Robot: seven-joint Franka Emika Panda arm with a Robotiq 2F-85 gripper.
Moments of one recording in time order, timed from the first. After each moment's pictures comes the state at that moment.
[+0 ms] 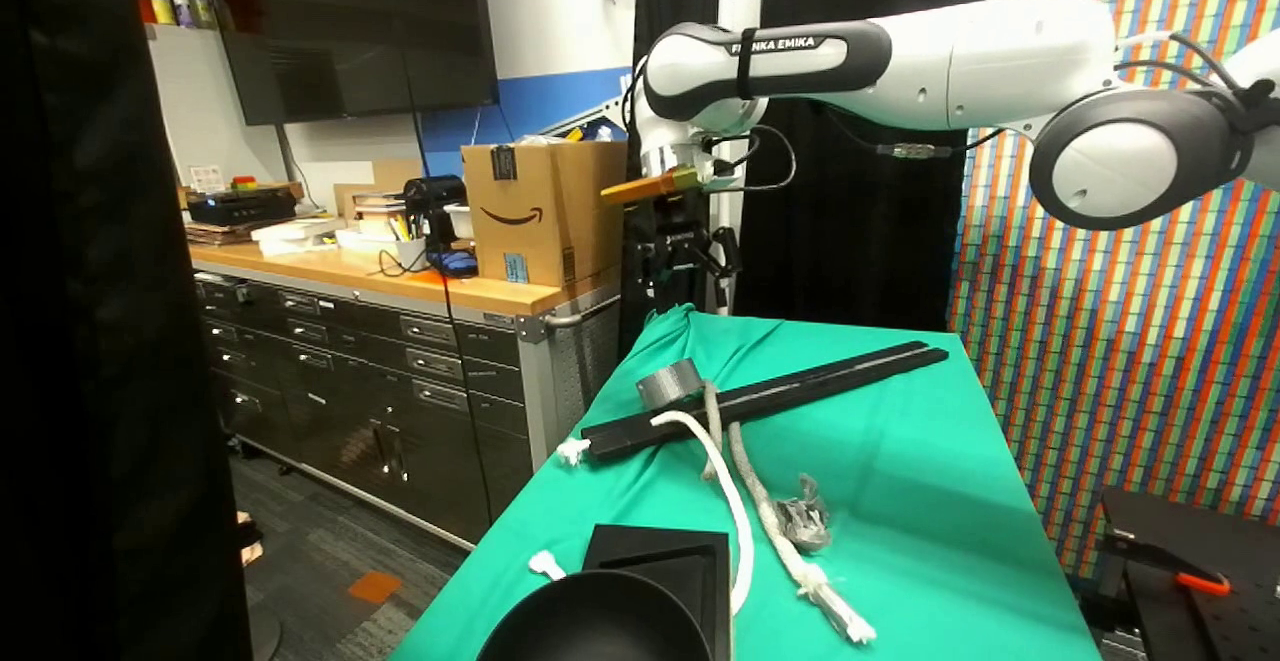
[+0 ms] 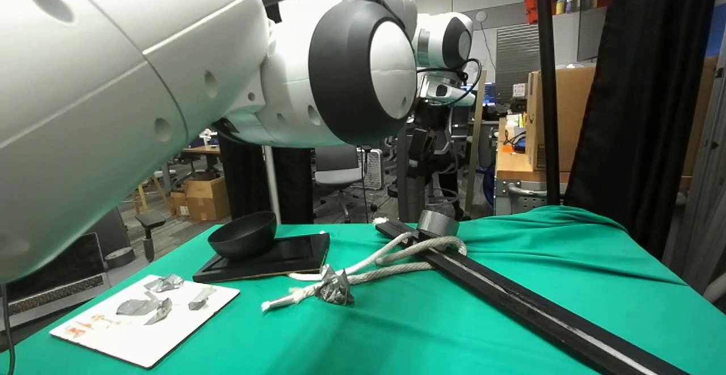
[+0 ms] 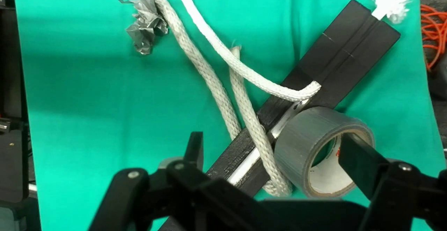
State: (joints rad) arm -0.05 1.04 -0.06 -0.53 0.22 1.32 1.45
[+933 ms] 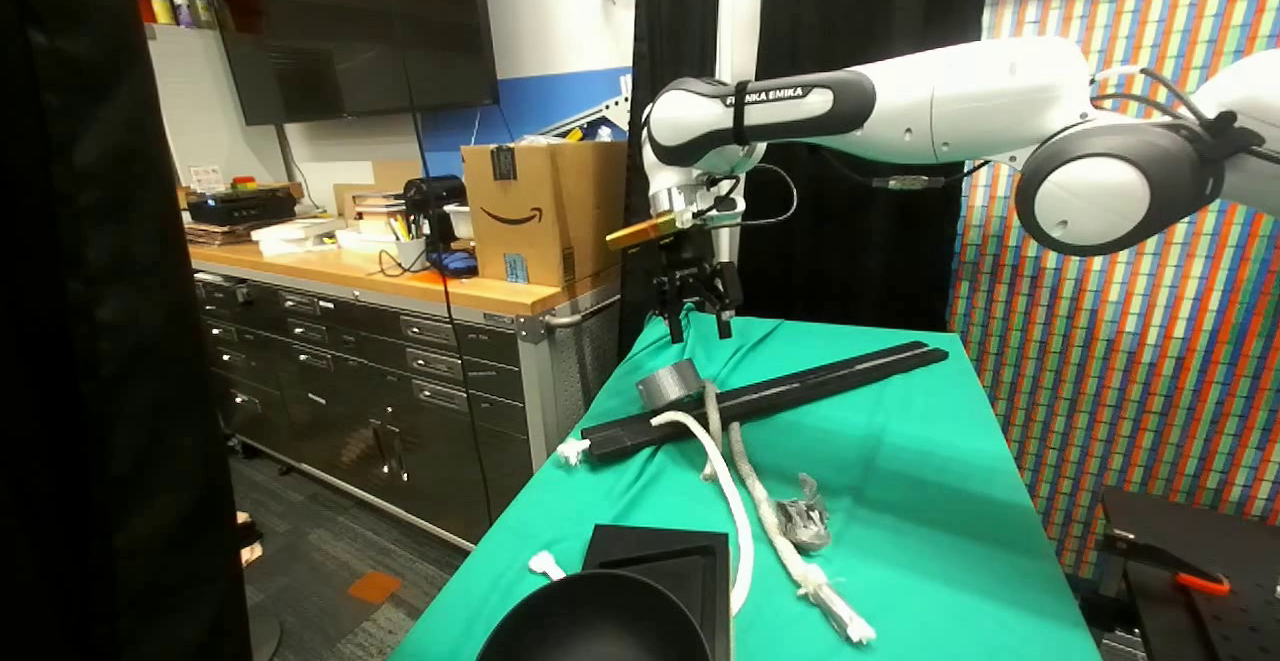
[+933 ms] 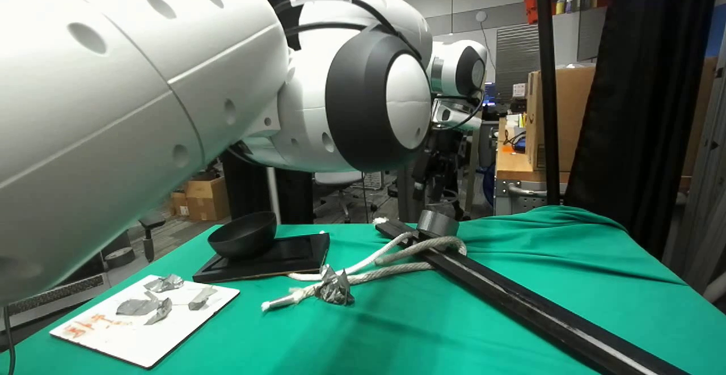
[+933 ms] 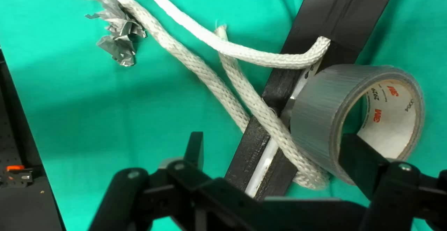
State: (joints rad) arm -0.08 1.11 -0.06 -0.53 0.22 1.35 1.68
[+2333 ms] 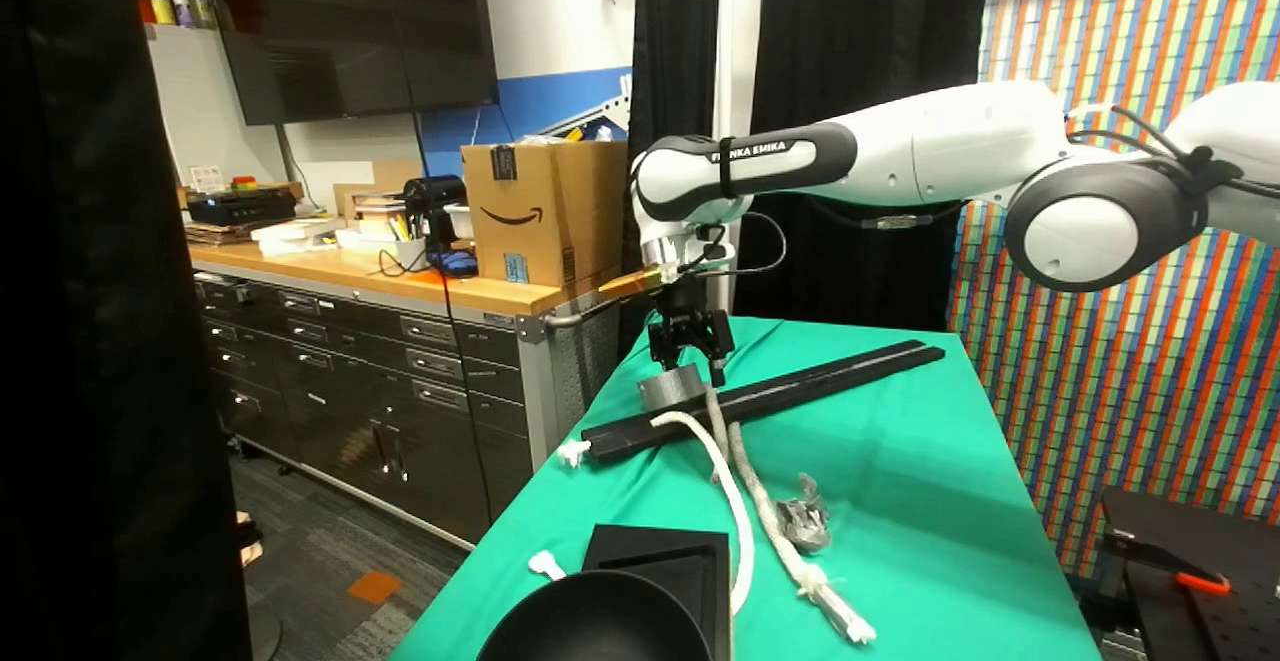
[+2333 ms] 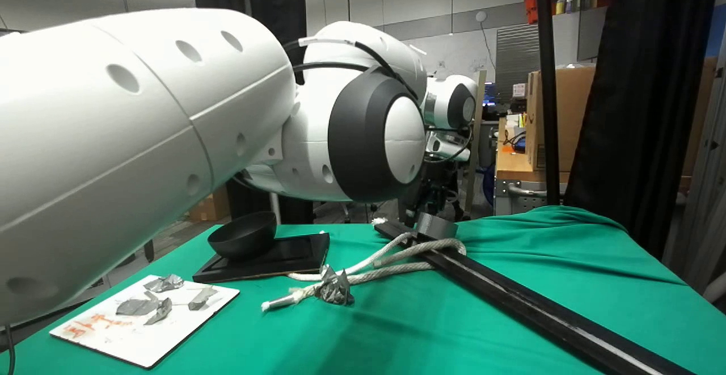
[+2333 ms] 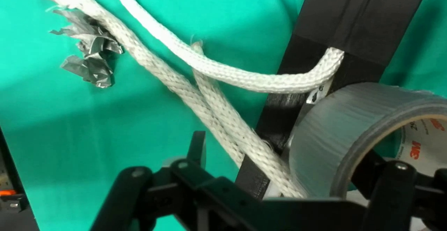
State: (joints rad) arm -0.06 1.20 -0.06 -0.53 0.22 1.40 1.74
